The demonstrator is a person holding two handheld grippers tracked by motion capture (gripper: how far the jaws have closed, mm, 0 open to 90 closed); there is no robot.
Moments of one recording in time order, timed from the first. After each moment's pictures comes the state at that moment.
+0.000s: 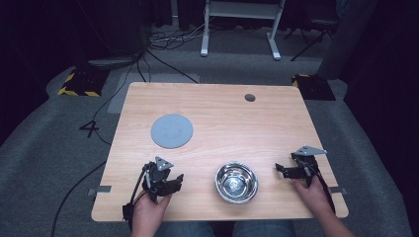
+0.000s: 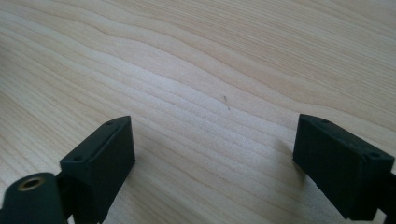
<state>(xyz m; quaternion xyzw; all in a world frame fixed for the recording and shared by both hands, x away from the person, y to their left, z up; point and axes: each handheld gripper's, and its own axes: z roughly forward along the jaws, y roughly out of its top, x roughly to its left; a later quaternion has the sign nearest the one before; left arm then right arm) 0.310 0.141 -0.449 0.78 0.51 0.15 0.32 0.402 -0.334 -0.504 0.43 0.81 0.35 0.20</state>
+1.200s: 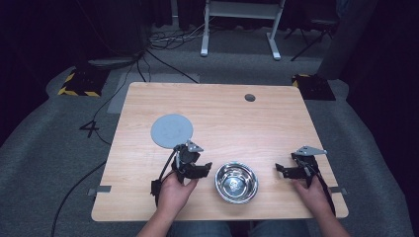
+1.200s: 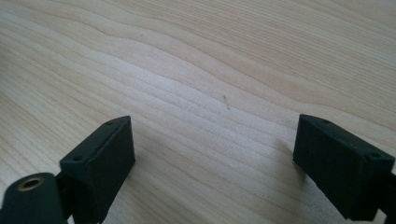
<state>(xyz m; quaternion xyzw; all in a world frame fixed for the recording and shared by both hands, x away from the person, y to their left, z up) 0.356 0.074 -0.430 0.82 0.44 0.10 0.35 0.401 -0.333 -0.504 0.43 0.81 0.35 0.20</state>
